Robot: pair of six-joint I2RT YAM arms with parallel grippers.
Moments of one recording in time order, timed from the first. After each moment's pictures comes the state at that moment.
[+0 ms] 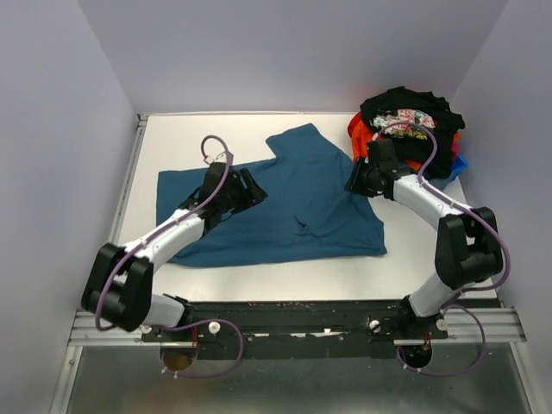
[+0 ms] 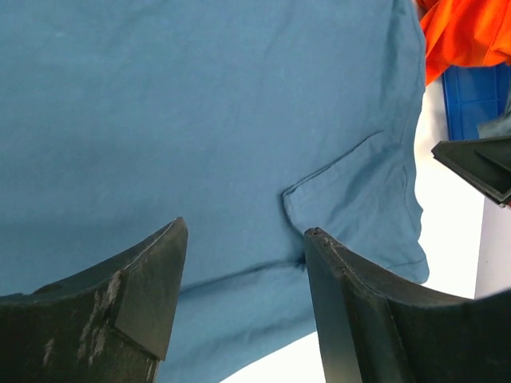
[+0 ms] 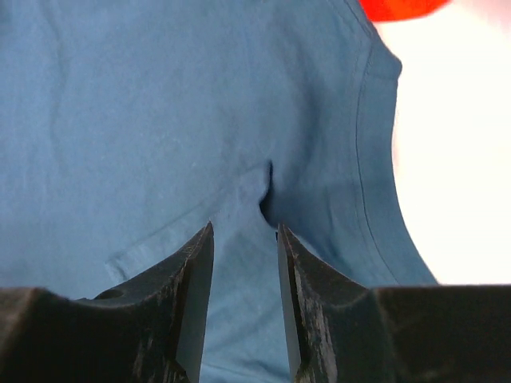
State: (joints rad) left arm -0.41 1.30 0.75 -0.02 0.09 -0.79; right arm 0.25 1.61 1.07 -0.32 -0.01 0.49
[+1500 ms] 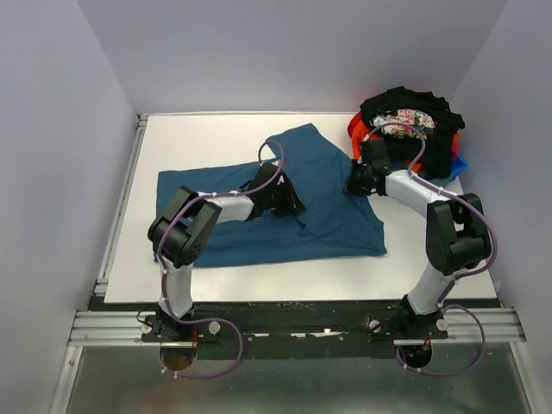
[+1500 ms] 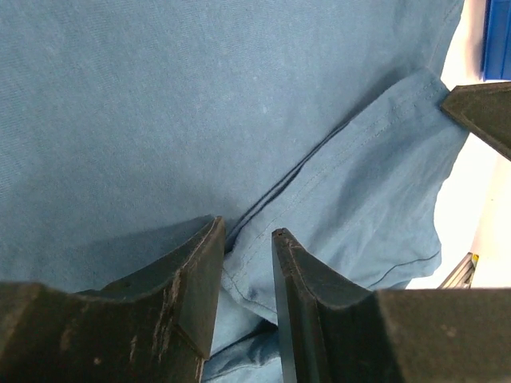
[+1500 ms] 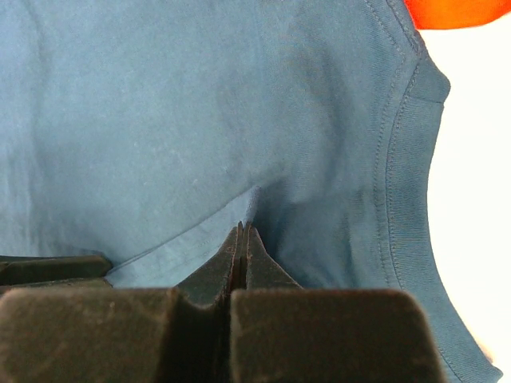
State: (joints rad) left arm -0.60 1.95 1.08 0.16 0.27 -0.87; right arm 0.26 1.75 1.14 -0.30 -0.05 0.47
